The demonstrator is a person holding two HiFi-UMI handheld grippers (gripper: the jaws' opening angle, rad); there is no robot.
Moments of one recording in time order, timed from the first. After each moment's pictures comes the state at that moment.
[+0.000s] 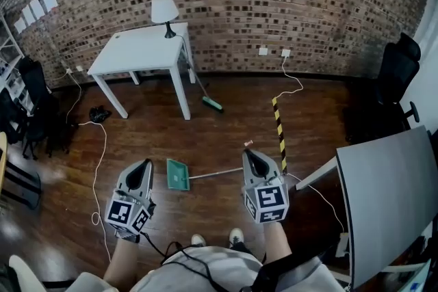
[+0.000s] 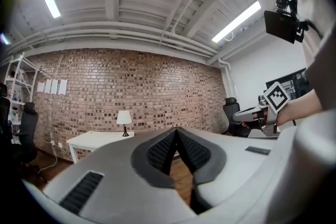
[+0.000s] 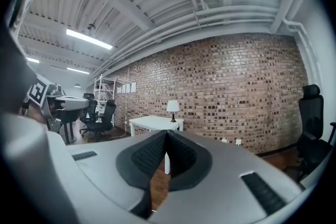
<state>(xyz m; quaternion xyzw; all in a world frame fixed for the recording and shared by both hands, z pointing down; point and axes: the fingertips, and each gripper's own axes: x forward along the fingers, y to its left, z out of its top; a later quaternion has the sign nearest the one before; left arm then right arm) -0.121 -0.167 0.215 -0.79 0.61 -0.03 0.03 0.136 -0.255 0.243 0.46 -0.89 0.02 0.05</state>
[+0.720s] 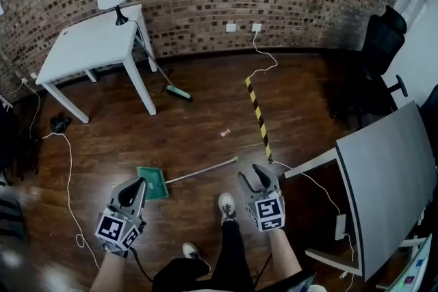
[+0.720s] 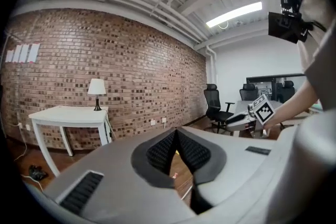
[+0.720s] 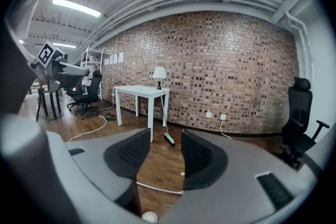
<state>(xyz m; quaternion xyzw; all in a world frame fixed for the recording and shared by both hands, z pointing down) -0.107 -0.287 0.378 -0.86 0.50 -0.09 -0.04 0.193 -0.332 0.470 0.50 -0.84 0.05 0.18</state>
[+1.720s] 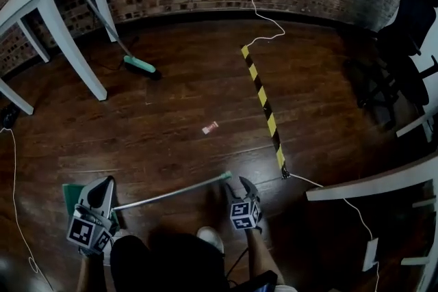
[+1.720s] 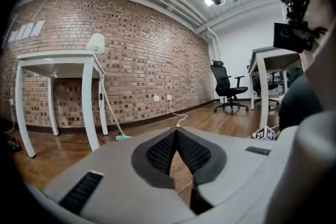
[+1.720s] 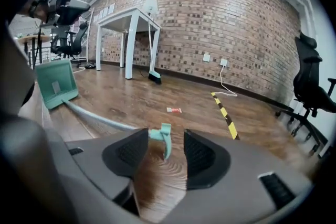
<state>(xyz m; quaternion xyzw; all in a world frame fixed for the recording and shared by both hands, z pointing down) -0.066 -0.490 0.872 -0.85 0.51 -0.12 -0.01 0.277 -0.513 1.160 0.53 -0.79 0.10 0.30</state>
